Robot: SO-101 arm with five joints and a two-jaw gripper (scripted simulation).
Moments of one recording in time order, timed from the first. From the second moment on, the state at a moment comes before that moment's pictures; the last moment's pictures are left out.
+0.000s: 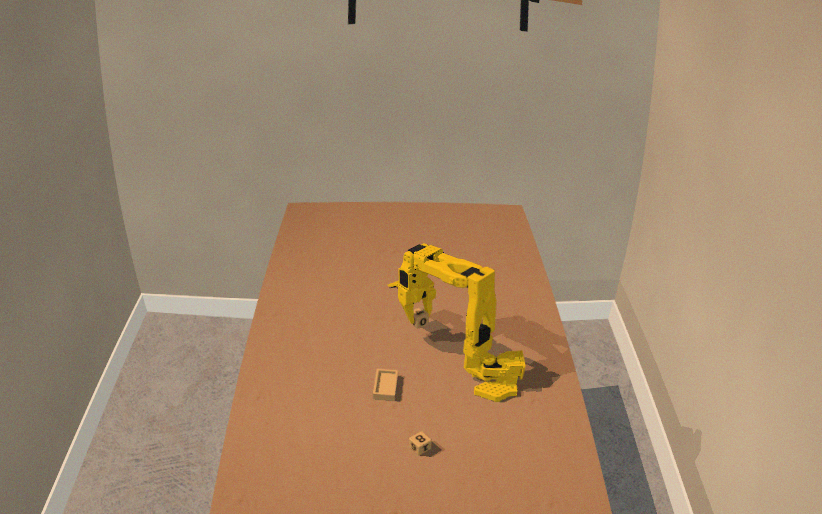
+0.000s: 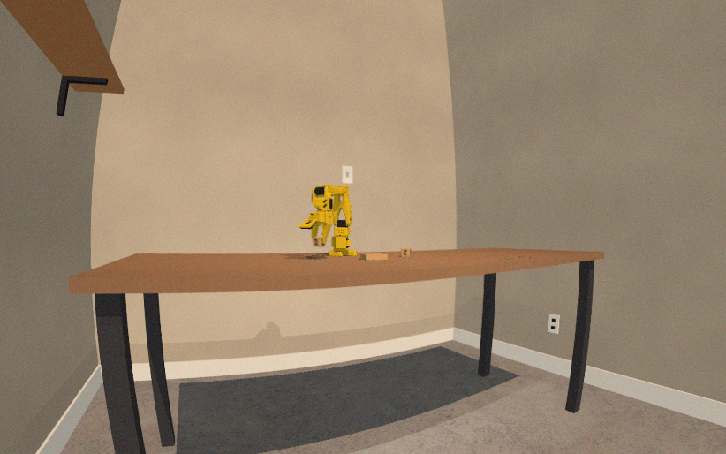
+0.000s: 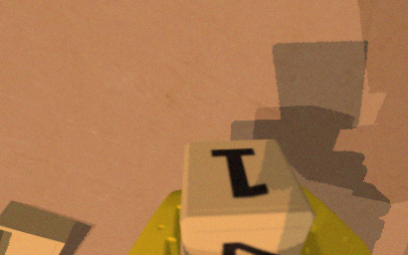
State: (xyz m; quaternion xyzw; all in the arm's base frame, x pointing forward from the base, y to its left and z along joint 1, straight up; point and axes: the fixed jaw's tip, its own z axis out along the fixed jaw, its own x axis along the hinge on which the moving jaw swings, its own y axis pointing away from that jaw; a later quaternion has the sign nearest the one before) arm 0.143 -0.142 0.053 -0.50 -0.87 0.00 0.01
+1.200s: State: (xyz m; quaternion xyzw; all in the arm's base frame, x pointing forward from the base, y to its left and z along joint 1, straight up) arm 0.152 -0.145 0.054 -0.50 -0.87 0.00 -0.01
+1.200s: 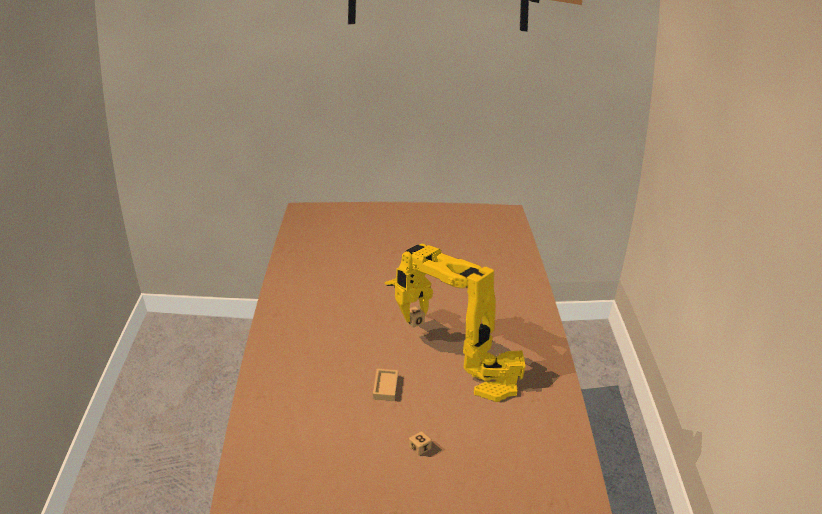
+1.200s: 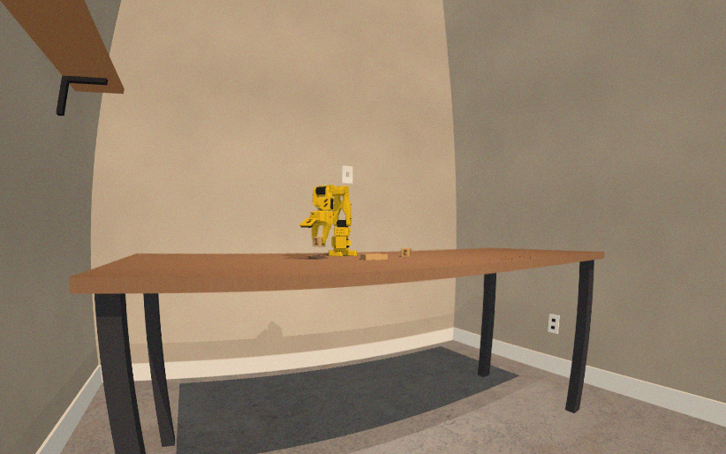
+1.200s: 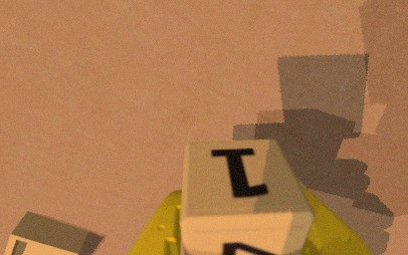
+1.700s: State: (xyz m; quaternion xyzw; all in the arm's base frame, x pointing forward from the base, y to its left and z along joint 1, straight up) arm 0.152 -0.145 0.048 -0.50 -0.87 0.00 -0.01
